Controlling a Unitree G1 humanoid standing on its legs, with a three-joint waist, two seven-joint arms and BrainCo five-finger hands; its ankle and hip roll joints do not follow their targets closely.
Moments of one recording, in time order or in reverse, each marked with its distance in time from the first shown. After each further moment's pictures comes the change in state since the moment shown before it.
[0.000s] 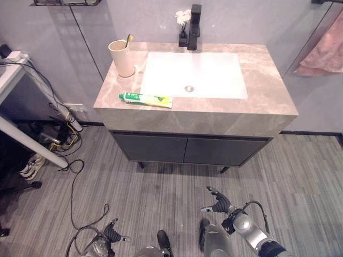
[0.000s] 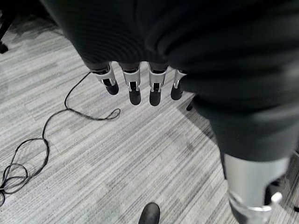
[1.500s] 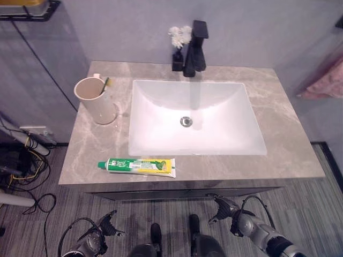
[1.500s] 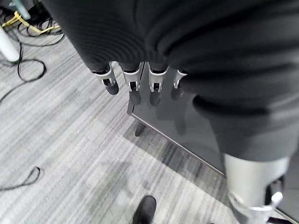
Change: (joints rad) left arm 0.049 0.148 -0.096 -0.207 0.085 -0.079 -0.028; right arm -0.071 -0.109 0.182 0.025 -0.326 -0.025 0.001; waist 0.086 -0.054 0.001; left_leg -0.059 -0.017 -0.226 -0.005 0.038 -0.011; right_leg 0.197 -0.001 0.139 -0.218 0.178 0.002
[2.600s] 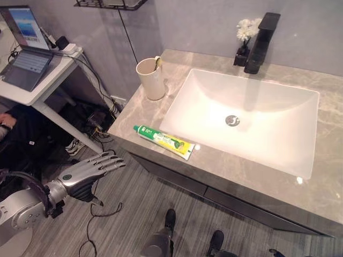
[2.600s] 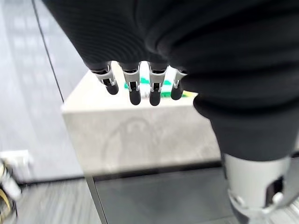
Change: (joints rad) left arm 0.425 0.816 0.570 -1.222 0.151 -0.211 0.013; right arm 0.207 0.023 -0.413 0.536 0.209 0.067 -0.049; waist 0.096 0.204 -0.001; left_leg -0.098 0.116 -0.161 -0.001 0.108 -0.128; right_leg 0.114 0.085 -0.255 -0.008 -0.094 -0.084
